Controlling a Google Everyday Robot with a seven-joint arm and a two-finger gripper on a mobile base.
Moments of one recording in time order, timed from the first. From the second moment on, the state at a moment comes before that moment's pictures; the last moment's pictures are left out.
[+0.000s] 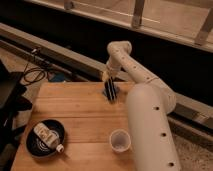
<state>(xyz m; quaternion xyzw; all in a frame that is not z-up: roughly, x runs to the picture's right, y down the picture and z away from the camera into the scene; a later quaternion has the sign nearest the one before) 0.039 -0.062 0.952 -0.29 0.05 0.50 0.81</state>
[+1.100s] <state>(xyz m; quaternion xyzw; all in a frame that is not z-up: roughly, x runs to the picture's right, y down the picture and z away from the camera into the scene) 0.062 -0.071 0.977 -0.26 0.07 0.51 0.82</state>
